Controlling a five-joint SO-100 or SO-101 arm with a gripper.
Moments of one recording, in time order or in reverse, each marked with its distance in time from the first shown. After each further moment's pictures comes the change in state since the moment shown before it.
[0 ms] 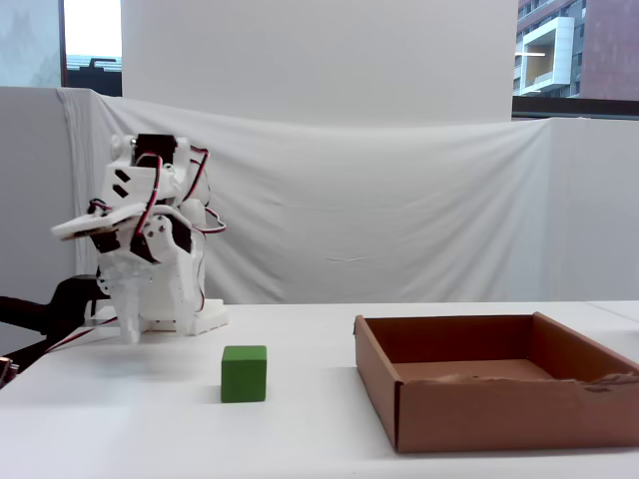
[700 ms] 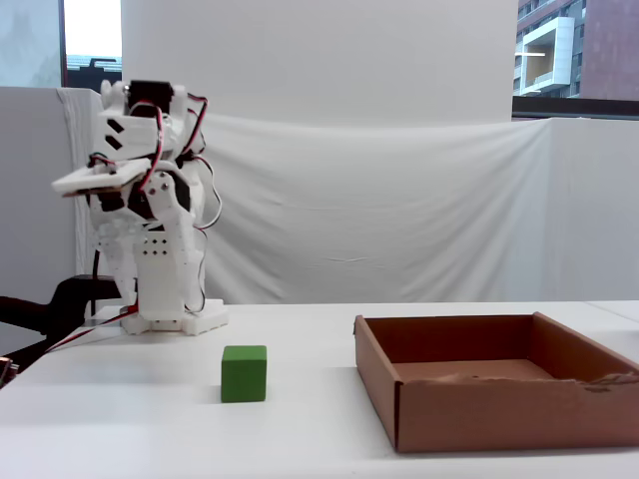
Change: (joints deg) arm -1.9 -32.3 -27.0 -0.2 -5.1
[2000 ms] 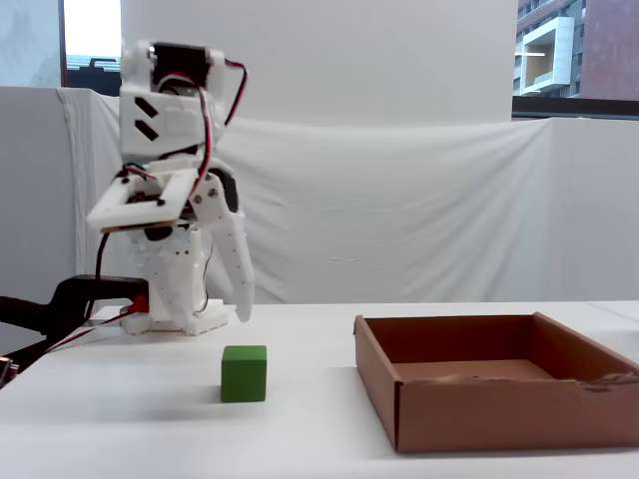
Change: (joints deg) arm -12.1 -43.7 -29.5 -3.7 12.7
